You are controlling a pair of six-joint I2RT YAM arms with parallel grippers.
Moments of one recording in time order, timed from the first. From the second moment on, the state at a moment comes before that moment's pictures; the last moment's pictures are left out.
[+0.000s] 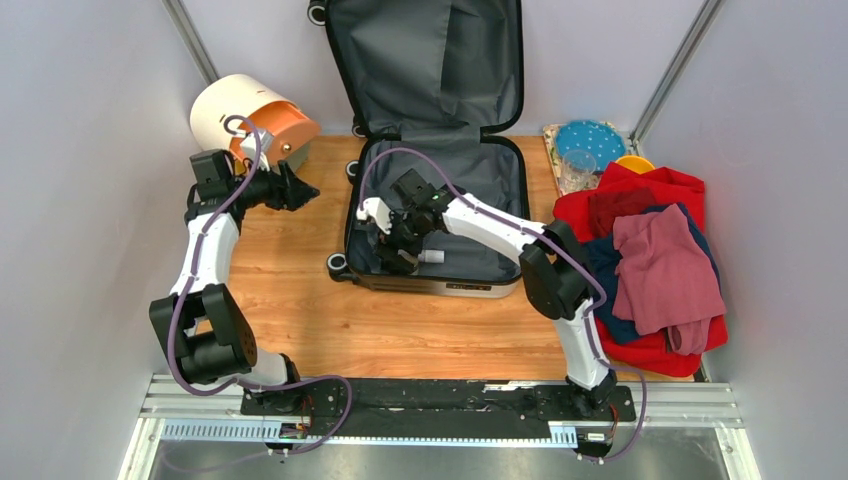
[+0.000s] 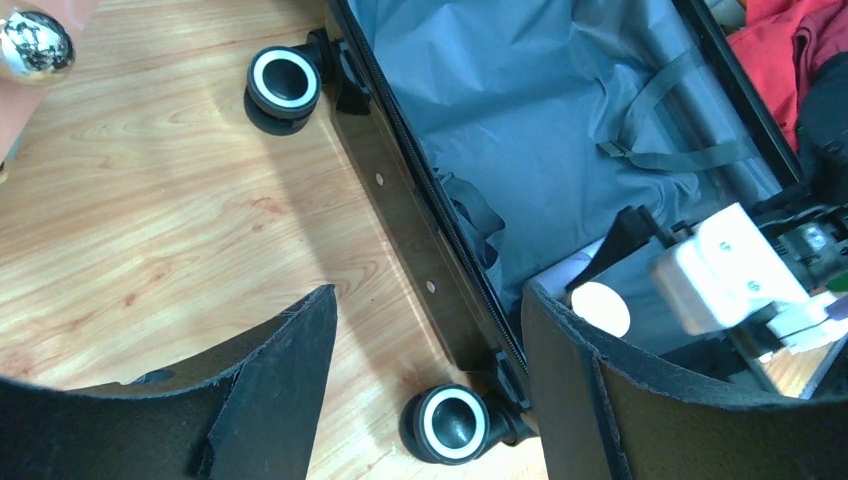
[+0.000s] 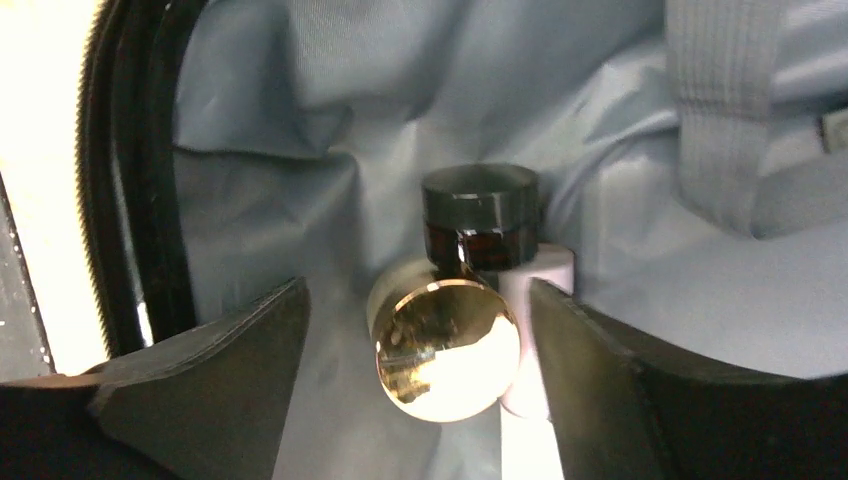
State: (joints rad) left arm 0.28 1.43 1.12 -0.26 0.93 0.08; right arm 0.78 2.11 1.76 -0.69 -0.50 -0.49
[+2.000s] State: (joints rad) left arm 0.19 1.30 0.94 -0.23 1.16 0.40; right arm 0.53 2.07 1.92 -0.69 -0.78 -0.20
